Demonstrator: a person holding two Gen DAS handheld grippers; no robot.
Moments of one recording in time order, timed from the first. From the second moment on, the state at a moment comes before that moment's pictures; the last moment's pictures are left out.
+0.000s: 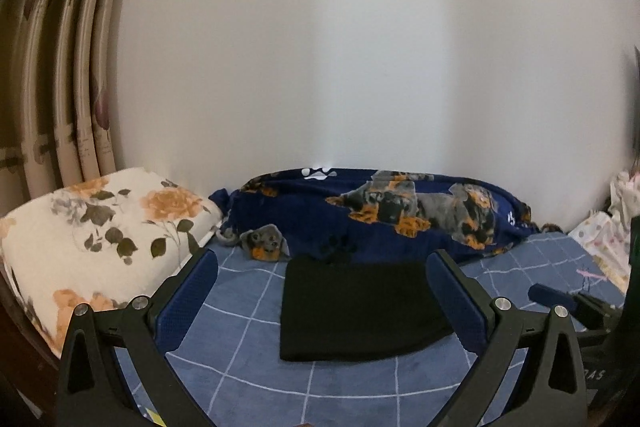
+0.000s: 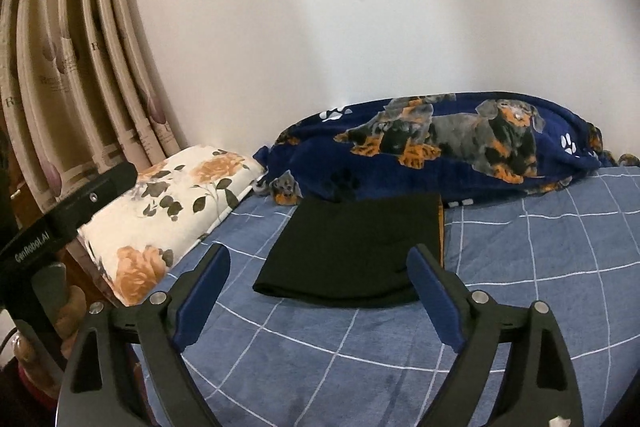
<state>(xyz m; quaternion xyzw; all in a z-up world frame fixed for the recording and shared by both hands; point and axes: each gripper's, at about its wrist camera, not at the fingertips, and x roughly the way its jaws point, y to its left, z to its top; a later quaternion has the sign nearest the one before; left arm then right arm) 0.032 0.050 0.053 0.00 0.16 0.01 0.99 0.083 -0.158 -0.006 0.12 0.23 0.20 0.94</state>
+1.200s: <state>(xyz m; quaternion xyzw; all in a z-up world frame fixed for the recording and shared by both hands) 0.030 0.026 0.018 0.02 0.19 -0.03 0.98 0.087 -0.157 -0.028 0.11 0.27 0.19 0.94</state>
